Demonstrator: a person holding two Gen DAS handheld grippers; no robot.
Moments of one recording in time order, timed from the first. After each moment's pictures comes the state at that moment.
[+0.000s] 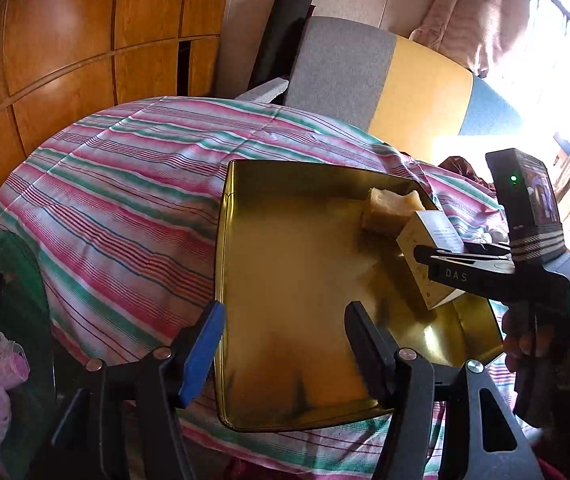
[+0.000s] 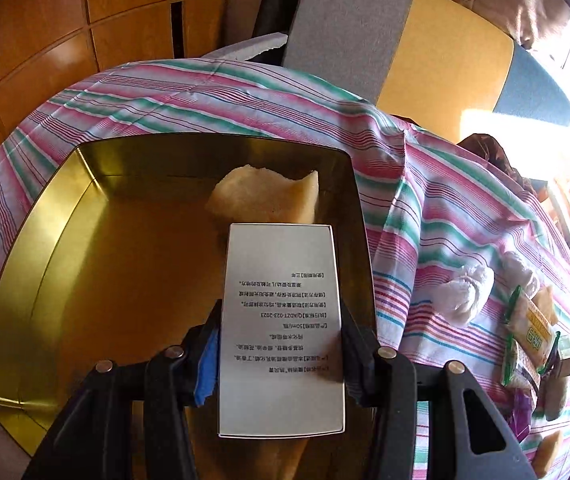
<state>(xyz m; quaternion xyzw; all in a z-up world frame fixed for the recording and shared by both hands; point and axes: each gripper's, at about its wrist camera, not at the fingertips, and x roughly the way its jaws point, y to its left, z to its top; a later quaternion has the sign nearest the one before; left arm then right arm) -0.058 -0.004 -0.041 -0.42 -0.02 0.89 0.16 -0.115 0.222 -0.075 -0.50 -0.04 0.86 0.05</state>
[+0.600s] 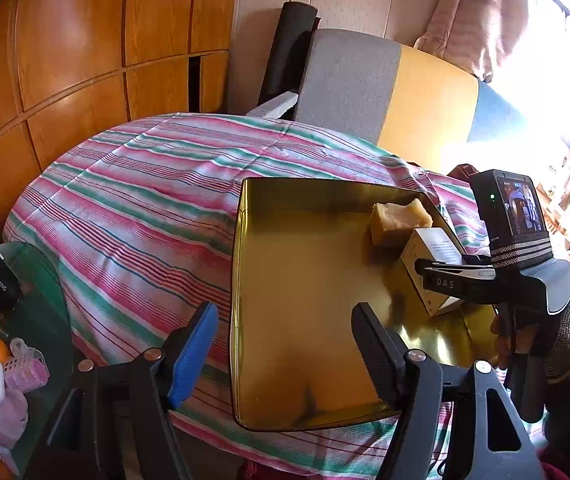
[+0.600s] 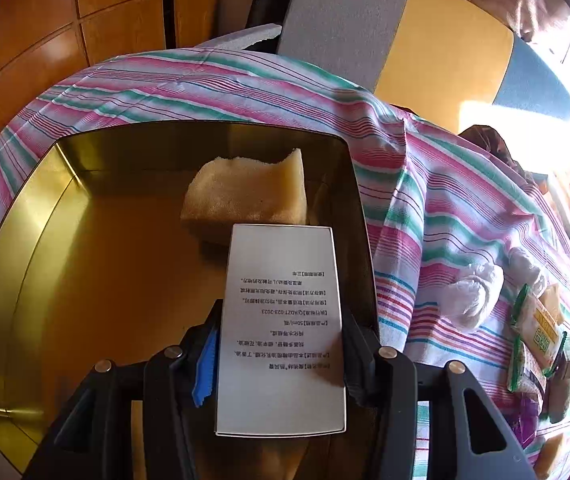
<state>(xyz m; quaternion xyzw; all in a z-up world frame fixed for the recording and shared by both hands) -0.049 -0.005 -0.027 -0.40 -0.01 0.91 0.14 -0.126 0.231 -0.090 -0.51 -0.03 0.86 0.06</state>
